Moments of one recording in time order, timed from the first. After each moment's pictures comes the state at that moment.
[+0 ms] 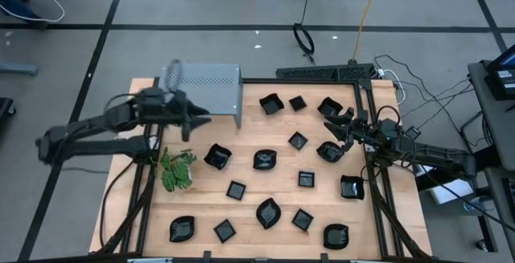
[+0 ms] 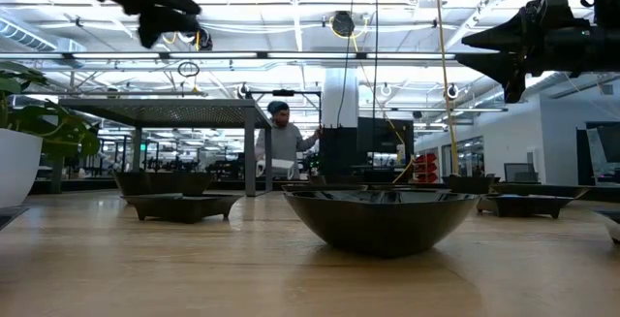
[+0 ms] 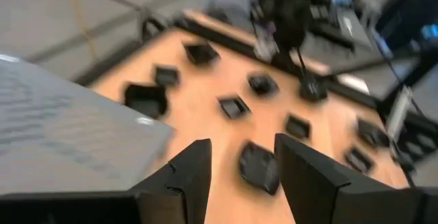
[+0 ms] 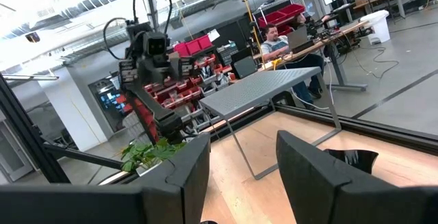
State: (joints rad) left arm 0.31 0.75 0.71 -0.32 0.18 -0.25; right arm -0.28 0.16 0.01 0.30 0.03 0.43
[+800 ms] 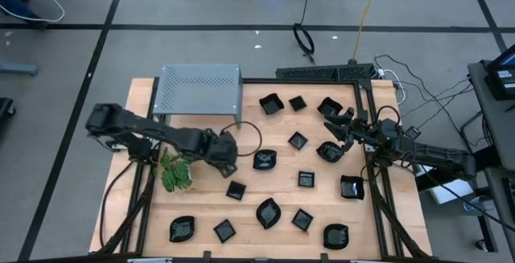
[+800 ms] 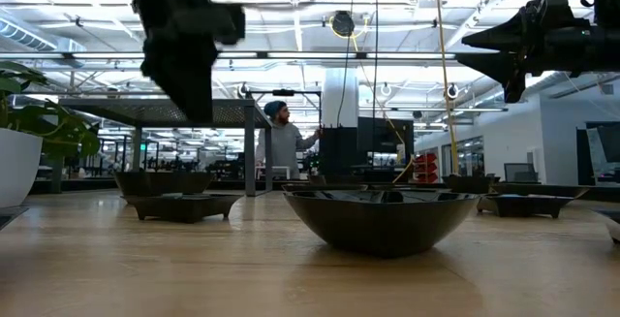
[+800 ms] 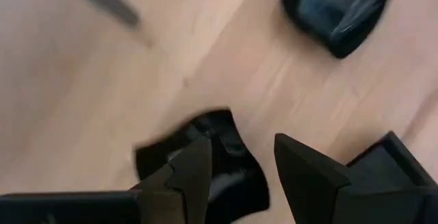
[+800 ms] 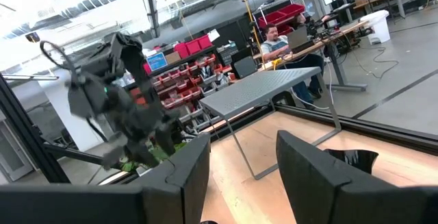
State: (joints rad) left arm -0.16 1.58 1.11 -0.82 -0.27 -0.78; right arm -0.28 0.16 0.01 0.30 0.03 0.43
